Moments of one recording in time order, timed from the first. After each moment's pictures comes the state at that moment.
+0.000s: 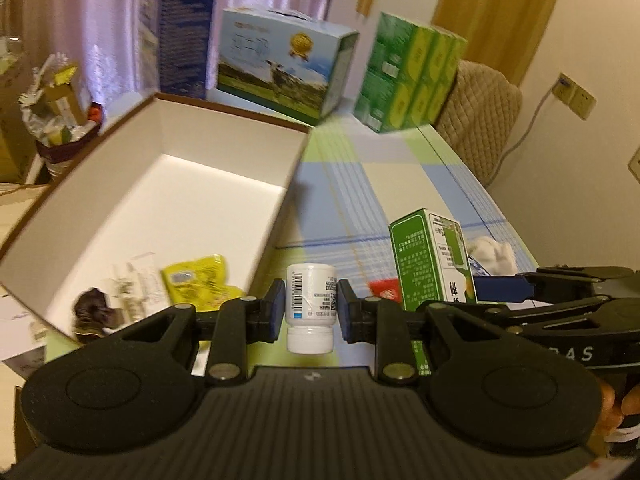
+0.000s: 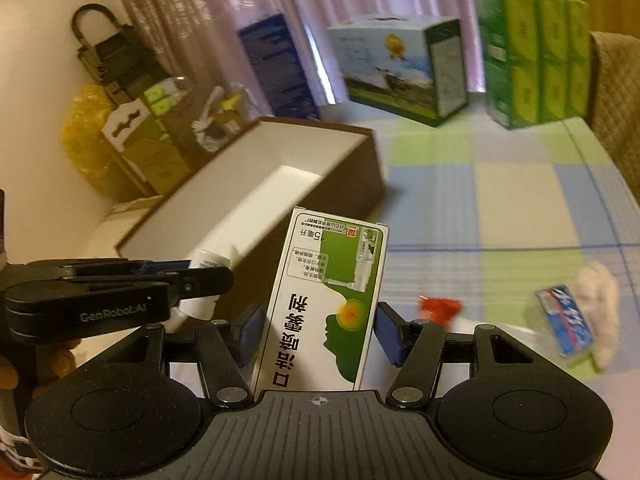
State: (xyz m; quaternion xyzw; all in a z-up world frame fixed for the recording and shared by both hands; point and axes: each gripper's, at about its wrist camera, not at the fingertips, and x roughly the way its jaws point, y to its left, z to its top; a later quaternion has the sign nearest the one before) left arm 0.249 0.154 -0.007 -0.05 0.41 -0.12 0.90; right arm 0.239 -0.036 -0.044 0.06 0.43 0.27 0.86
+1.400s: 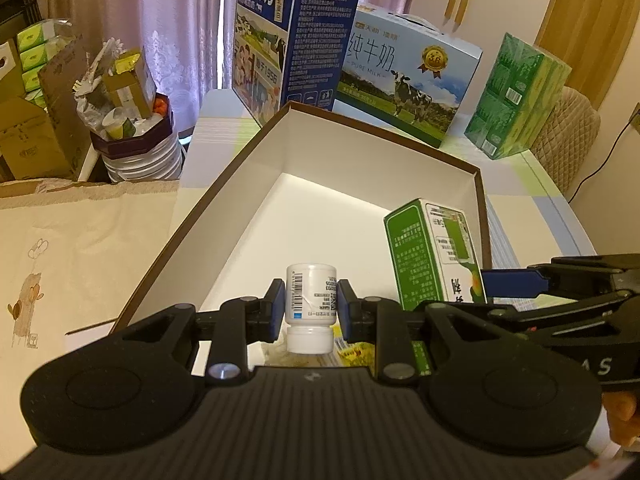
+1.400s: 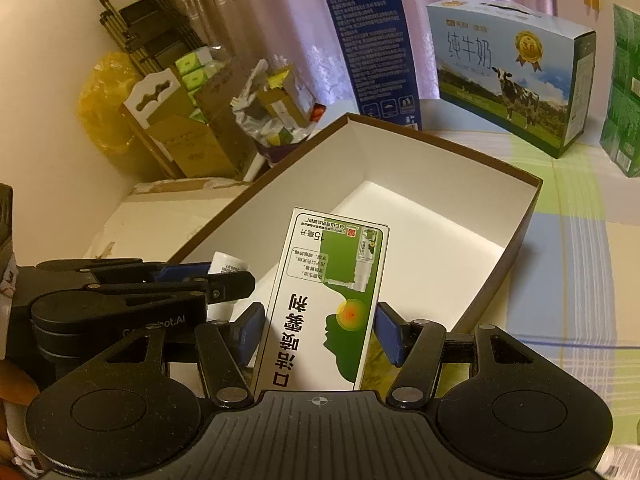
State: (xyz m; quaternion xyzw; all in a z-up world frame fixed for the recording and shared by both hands) left arm 0.352 0.287 -0.032 -0.04 0.43 -0.05 0.90; right arm 0.343 0.129 -0.069 0.02 0.45 0.31 0.84
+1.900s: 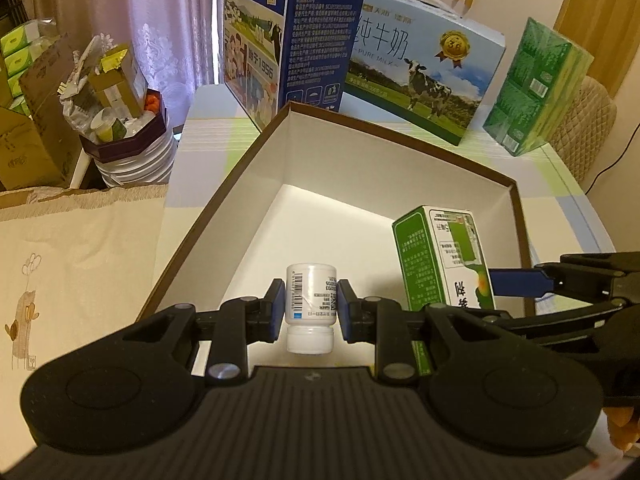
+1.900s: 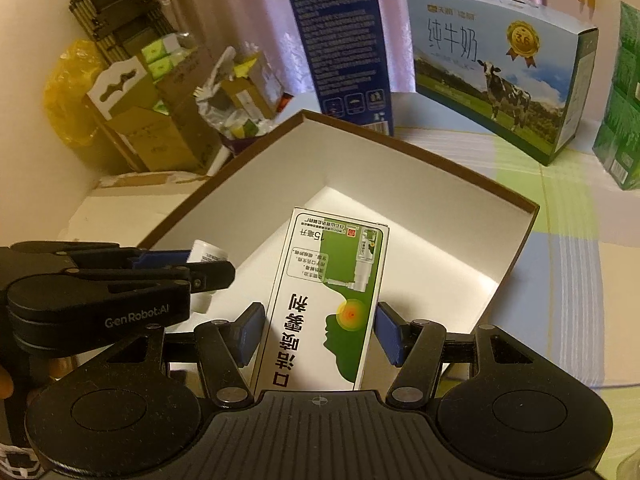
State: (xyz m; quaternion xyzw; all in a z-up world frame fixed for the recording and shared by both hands) left arm 0.422 0.284 -0.055 -0.03 0.45 -0.05 0.89; right arm 0.402 0.138 -0.096 -0.01 0.47 0.27 0.84
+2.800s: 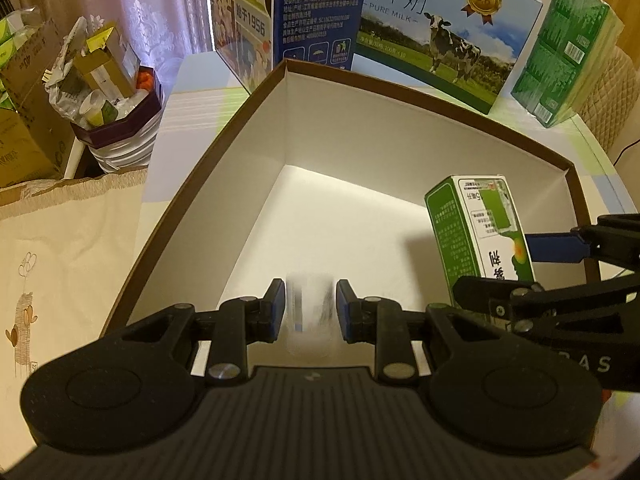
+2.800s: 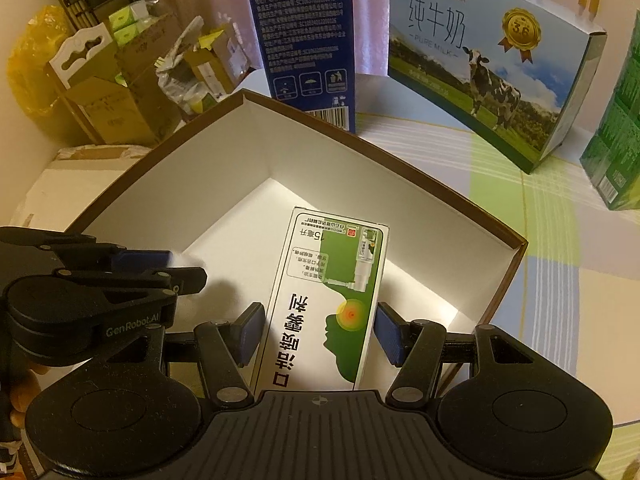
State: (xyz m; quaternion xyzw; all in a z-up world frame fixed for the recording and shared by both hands) left arm 0.473 0.275 -0.099 0.00 0.49 -0.04 0.87; right arm 0.453 0.140 -0.124 -0.07 0.49 0.23 0.84
